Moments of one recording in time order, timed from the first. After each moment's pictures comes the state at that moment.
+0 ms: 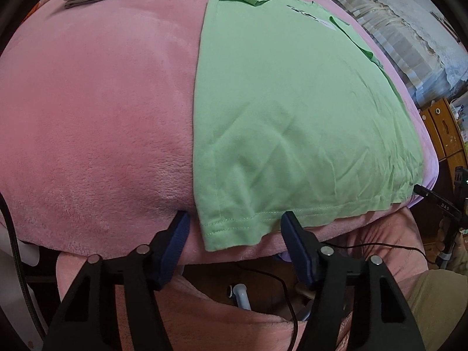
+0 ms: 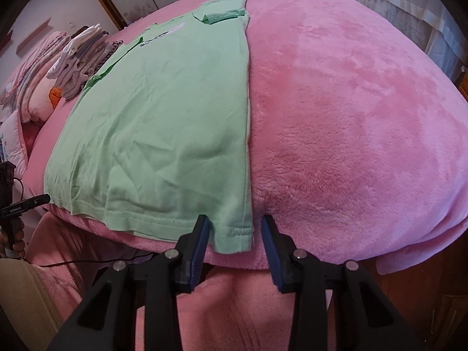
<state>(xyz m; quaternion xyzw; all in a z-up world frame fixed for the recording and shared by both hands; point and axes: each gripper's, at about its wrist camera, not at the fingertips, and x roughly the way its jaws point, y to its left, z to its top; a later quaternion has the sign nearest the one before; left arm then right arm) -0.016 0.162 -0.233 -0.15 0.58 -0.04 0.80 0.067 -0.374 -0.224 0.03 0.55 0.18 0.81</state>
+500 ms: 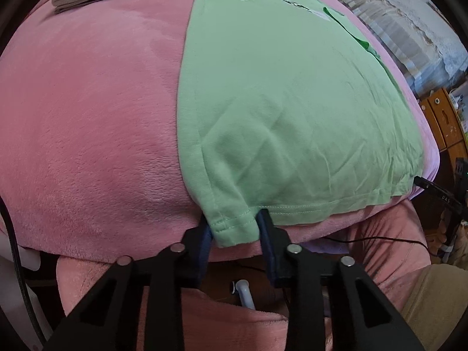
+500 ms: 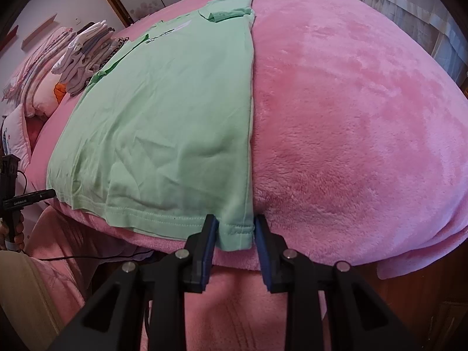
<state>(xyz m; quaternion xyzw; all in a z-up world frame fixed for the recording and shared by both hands) -0.011 0.145 -0.232 -0.13 0.59 -0.05 0.80 0.067 -0.374 -0.226 0.03 0.55 0.19 0.81</state>
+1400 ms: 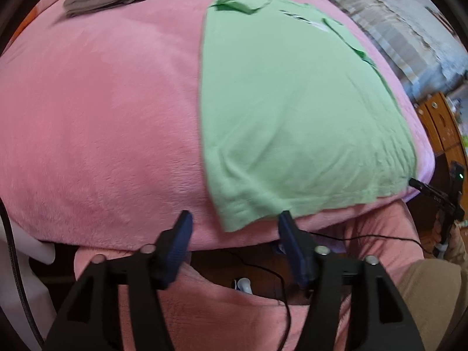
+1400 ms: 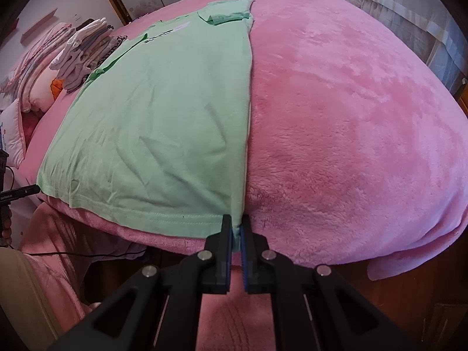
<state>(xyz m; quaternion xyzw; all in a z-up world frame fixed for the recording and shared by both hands) -0.022 0.162 -0.196 -0.13 0.58 -0.05 0.80 0.060 -0.375 -0.220 0.01 0.54 0.18 0.82</state>
